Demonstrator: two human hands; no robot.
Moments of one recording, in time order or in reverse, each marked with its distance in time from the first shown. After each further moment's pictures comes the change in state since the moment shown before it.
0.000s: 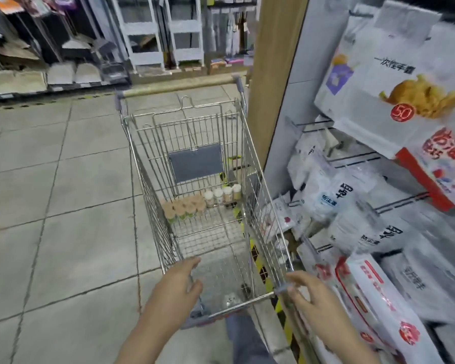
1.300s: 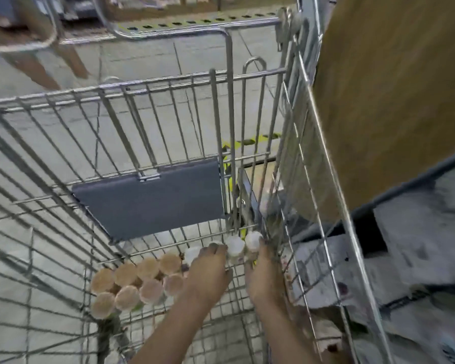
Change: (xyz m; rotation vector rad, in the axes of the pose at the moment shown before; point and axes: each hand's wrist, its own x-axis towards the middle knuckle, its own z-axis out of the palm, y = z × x) left_hand 0.562 -0.104 0.196 0.285 -0.219 -0.037; right_hand 0.592 0.085 0.197 -0.050 0.150 0.234
